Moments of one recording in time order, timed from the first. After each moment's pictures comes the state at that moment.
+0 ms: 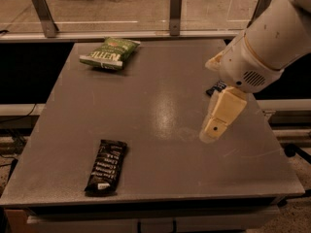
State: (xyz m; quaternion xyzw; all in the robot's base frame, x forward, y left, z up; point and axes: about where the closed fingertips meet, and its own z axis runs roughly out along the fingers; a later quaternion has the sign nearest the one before) arm 0.458 -0.109 0.928 -0.62 0.75 0.08 0.23
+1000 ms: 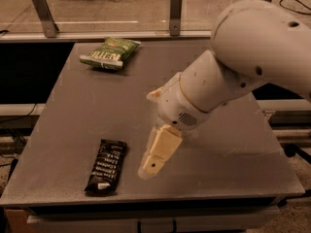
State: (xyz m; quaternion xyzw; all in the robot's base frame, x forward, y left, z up) arm 0.417 0.015 0.875 -0.66 0.69 0.19 0.25
